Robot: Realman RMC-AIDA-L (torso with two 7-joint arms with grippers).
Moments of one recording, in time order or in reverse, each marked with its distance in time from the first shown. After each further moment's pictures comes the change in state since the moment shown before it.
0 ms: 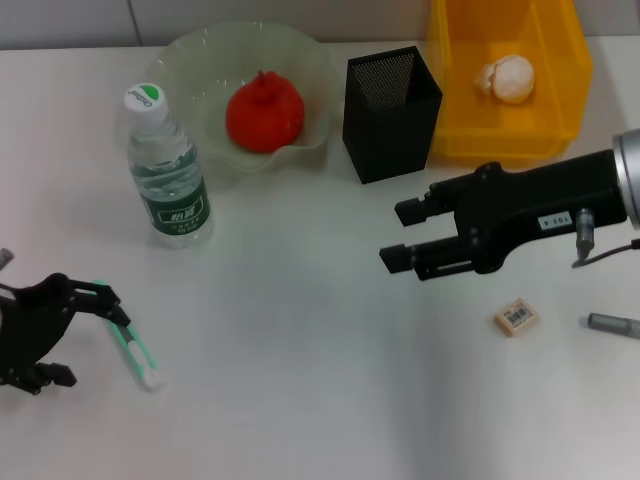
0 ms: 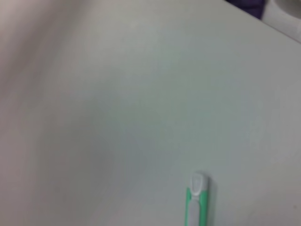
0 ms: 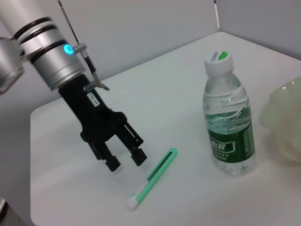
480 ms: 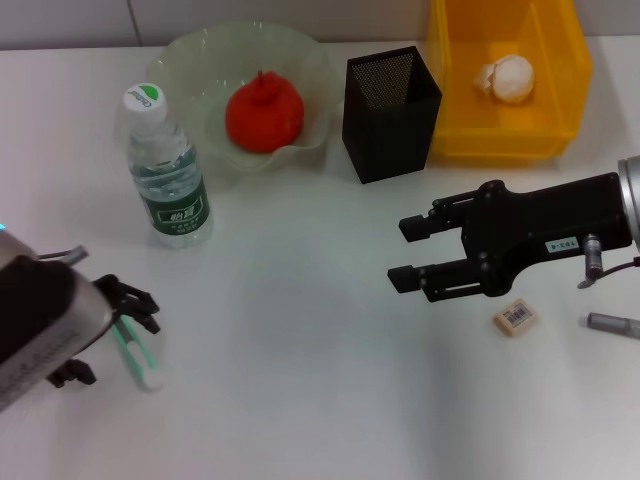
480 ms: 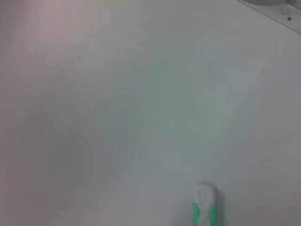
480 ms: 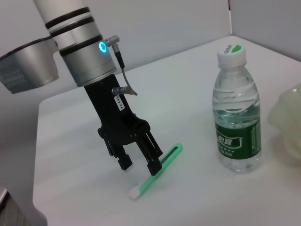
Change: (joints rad) left arm -0.135 -0.045 0.192 -0.018 0.214 0.008 -0.161; right arm -0.032 -0.003 0.002 0.057 0.028 0.005 -0.153
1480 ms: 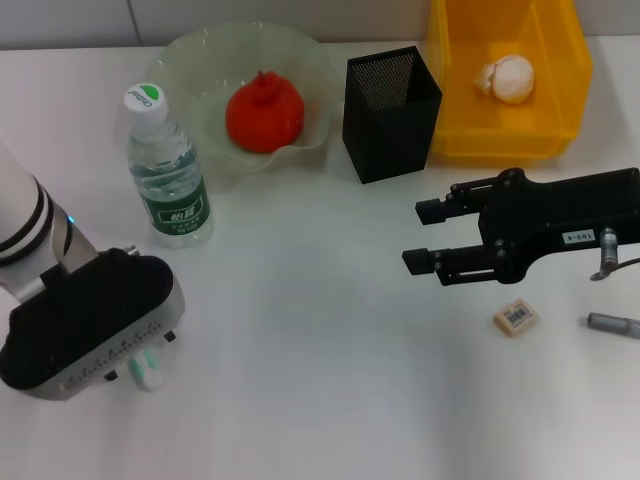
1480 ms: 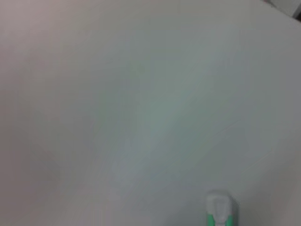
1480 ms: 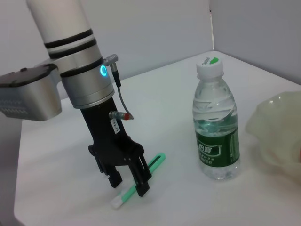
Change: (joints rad) left arm -0.128 -0.006 0.155 -0.110 0.081 -0.019 -0.175; right arm -0.025 -0.002 0.040 0.019 0.026 0.023 -0.058
